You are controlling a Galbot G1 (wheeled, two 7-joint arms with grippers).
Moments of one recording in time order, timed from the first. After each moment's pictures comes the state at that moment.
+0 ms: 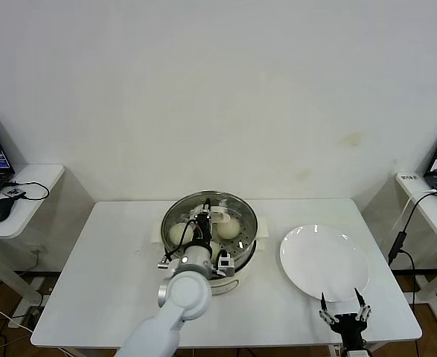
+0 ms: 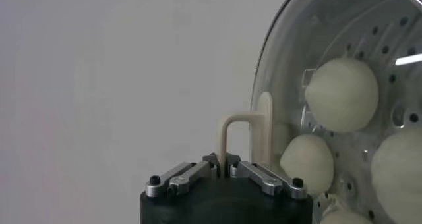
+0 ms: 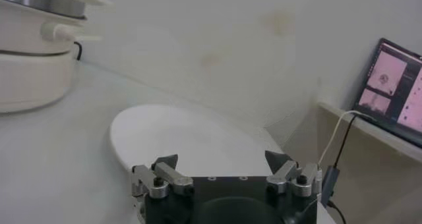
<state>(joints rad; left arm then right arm) 0.90 -1.36 0.07 -1.83 1.41 0.54 0.36 -1.61 1.57 0.80 1.79 -0.27 0.19 -0.07</state>
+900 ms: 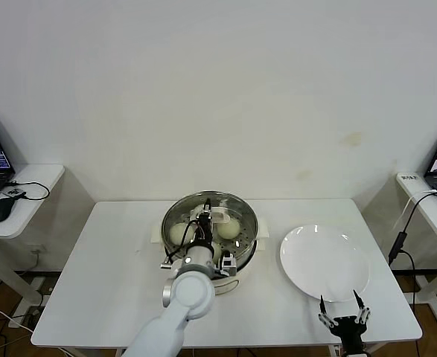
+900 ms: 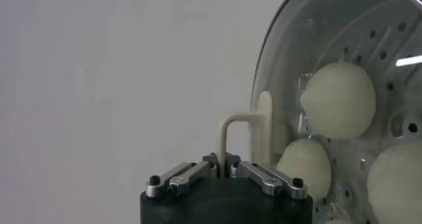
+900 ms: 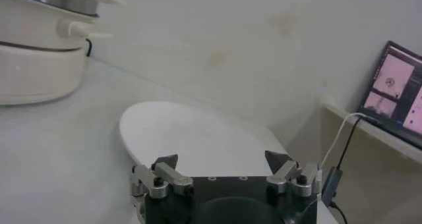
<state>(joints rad) 0.91 -1.40 0.05 -1.79 1.47 0.52 0.35 -1.64 1.57 0.80 1.80 -0.28 0.21 -0.07</state>
